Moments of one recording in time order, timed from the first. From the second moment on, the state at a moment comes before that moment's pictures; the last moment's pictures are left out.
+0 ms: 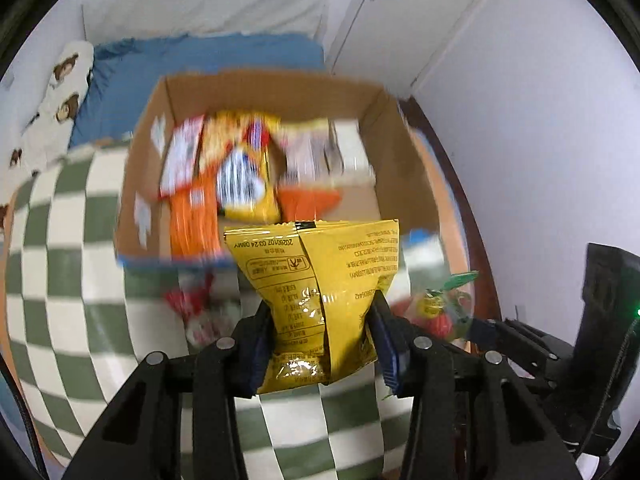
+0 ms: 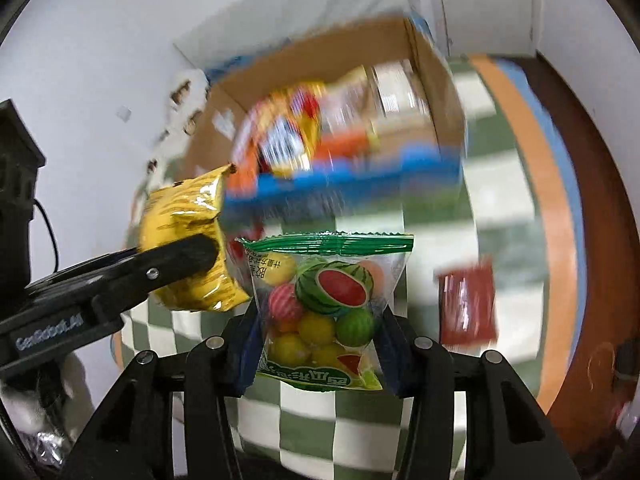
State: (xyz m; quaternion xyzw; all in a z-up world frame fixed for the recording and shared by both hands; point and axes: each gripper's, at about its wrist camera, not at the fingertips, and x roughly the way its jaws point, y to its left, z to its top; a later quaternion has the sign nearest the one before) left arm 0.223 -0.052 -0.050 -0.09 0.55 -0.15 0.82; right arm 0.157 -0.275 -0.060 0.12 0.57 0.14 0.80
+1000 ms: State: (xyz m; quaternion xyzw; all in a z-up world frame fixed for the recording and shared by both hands) left arm 0.363 -0.022 -0.194 -0.09 0.71 -0.06 0.69; right arm 0.359 -0.272 -0.130 0.02 0.66 0.10 0.74
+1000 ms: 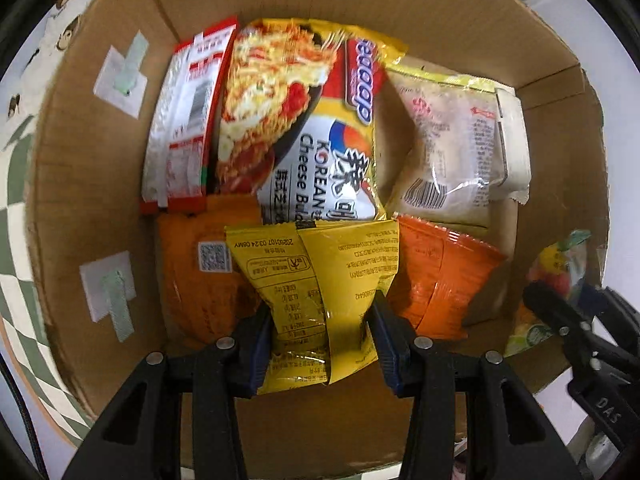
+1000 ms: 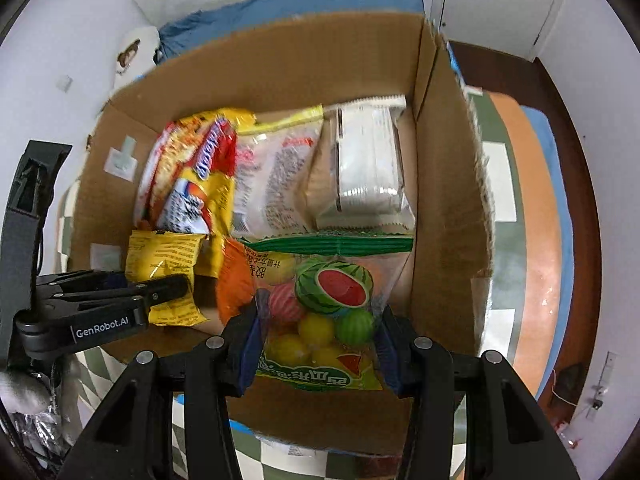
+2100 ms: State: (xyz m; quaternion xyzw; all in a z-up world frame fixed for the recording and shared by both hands) left arm 0.297 -0.011 -0.097 -0.02 0.56 -0.01 0.83; right arm 0.324 -0.282 -0.080 0.01 0.60 0.06 0.80
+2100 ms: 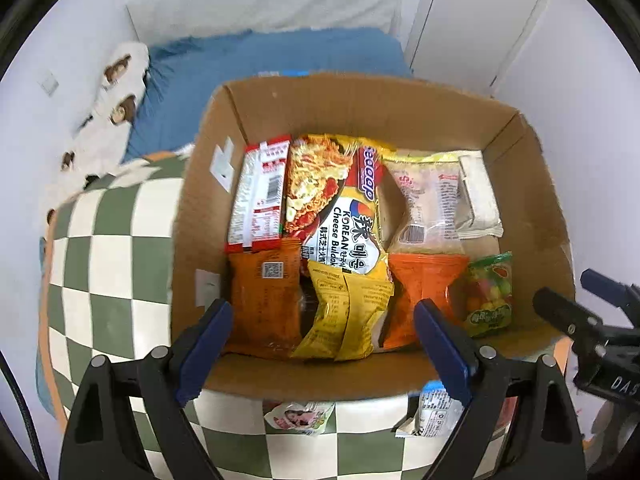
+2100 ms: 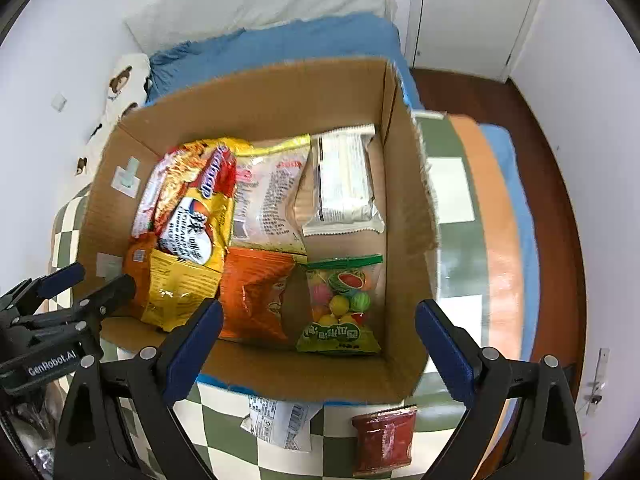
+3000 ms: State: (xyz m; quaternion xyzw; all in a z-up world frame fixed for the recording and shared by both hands) left arm 0.182 -0.008 -0.008 -0.03 0.42 0.00 0.91; right arm 0.199 -0.287 0.030 0.04 0.46 0.06 0.89
